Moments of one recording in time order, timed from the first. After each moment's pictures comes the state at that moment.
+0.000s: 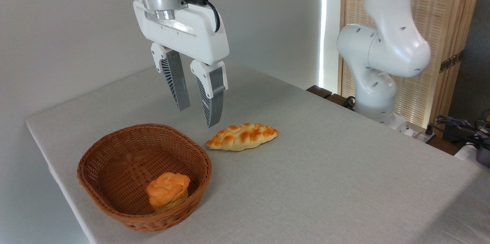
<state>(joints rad) 0.00 0.00 -0.02 -1.61 -0.01 1.64 0.69</state>
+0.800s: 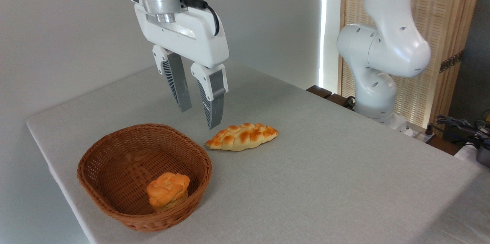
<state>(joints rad) 0.00 0.00 -0.02 -1.63 -0.01 1.64 0.72</state>
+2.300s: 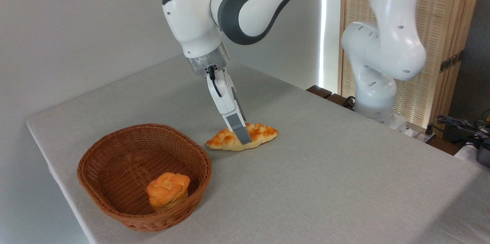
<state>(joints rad) -0.26 -0.17 -0.03 -2.25 0.01 1.86 1.03</state>
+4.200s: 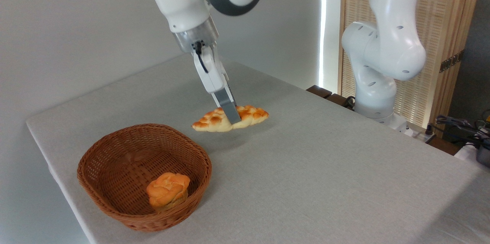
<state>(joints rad) -0.27 -0.16 -0.02 -2.07 0.04 1.70 1.03</state>
